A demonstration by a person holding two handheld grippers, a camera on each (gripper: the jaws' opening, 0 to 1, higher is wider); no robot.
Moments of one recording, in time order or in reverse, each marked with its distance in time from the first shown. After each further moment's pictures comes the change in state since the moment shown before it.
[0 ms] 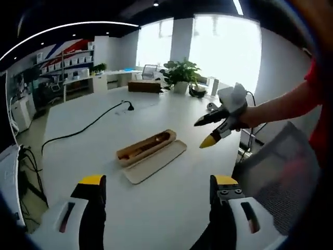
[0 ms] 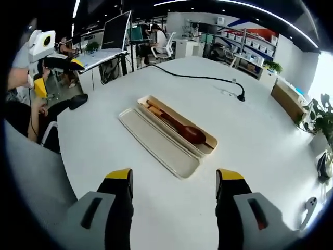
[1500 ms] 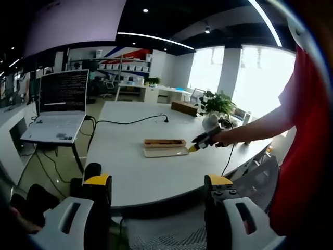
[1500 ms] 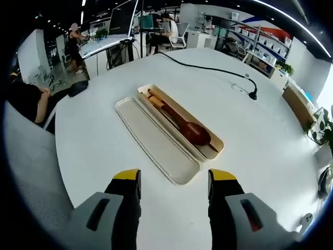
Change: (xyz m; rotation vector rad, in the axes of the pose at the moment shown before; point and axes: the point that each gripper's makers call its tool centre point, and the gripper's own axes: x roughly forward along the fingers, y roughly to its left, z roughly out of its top) left arm -0.211 -0.113 -0.036 -0.330 -0.168 0.385; right arm 0.029 -0.003 0.000 -0.041 0.078 0.071
